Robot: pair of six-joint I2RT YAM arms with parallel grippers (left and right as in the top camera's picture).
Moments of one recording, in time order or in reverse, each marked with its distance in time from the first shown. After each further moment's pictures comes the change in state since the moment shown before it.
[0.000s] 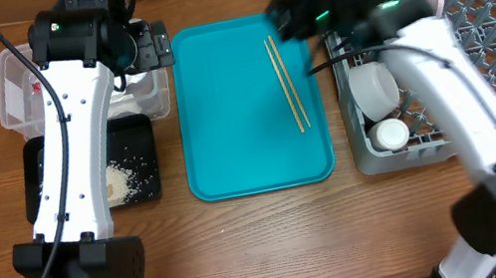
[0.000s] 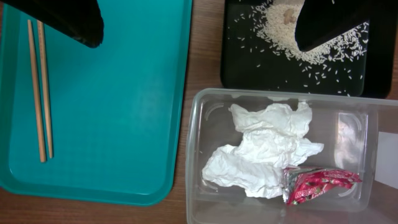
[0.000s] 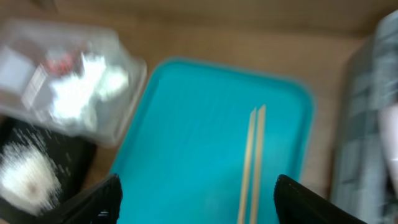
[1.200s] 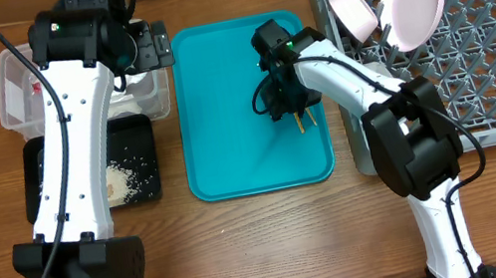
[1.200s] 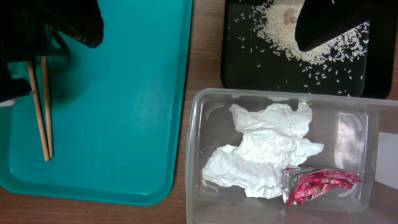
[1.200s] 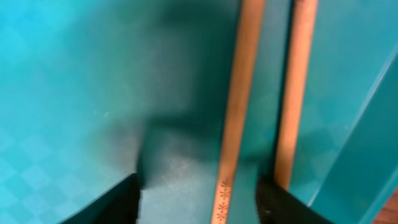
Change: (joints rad) left arm 0.000 0.000 0.000 0.000 0.000 -0.002; right arm 0.080 0.434 -0.016 -0.220 0.149 0.009
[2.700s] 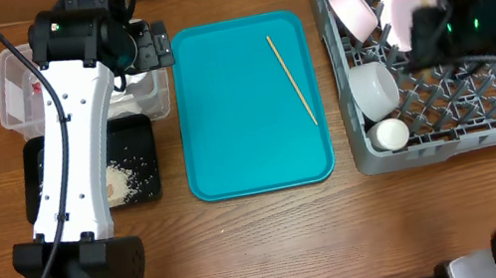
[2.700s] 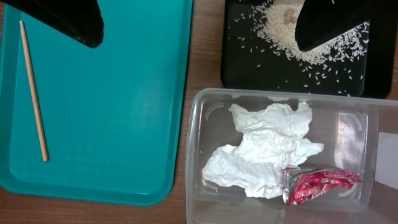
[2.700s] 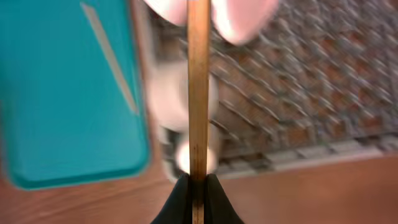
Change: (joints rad) left arm 0.000 0.000 0.000 0.000 0.000 0.000; right arm -0.360 -0.640 0.327 -0.657 0.058 0.026
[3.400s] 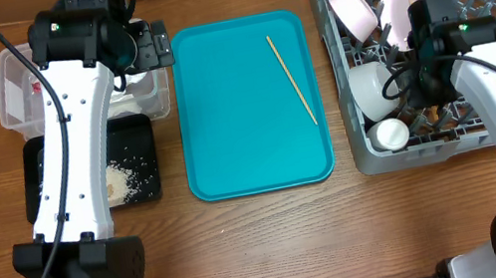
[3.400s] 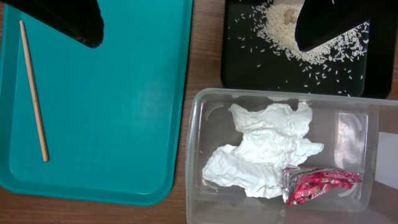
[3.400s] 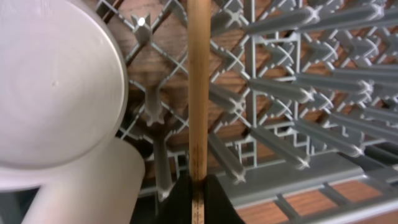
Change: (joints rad) left arm 0.000 0.000 0.000 0.001 0.000 0.000; right arm -0.086 0.023 -0.754 0.526 0.212 -0.199
